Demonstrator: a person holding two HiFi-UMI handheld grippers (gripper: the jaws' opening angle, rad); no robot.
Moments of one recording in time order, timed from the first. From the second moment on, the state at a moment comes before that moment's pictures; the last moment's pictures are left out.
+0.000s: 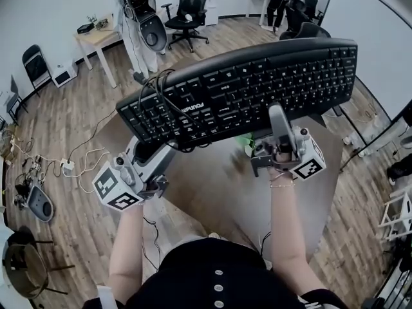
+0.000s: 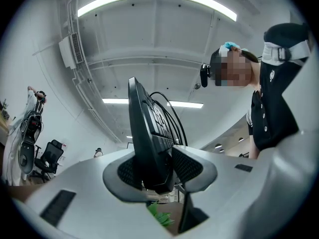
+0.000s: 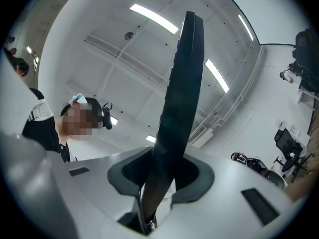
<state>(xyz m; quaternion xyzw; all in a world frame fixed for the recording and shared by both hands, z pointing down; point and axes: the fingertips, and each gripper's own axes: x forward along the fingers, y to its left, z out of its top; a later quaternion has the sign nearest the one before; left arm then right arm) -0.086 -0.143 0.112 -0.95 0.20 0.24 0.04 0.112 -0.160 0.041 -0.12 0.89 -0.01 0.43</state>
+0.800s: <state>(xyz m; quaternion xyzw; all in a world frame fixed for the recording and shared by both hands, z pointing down) -0.090 -0.104 0.082 -0.94 0.23 0.21 0.15 0.108 -0.188 0.065 -0.01 0.83 -0.11 0.54</state>
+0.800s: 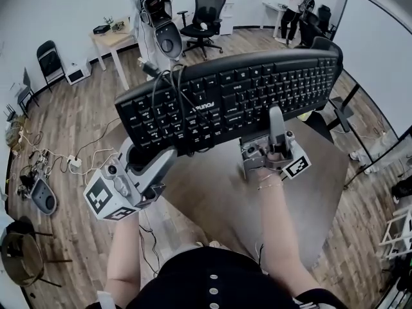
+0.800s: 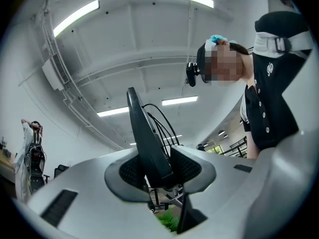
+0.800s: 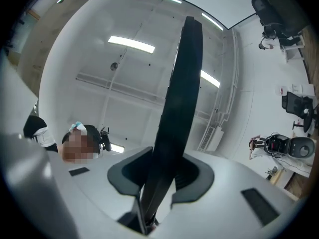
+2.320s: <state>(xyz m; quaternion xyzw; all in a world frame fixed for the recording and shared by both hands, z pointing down) -0.088 -0.101 0.082 -0.94 0.23 0.20 0.16 0.110 -0.186 0.060 0.03 0.82 -0.10 0.56</state>
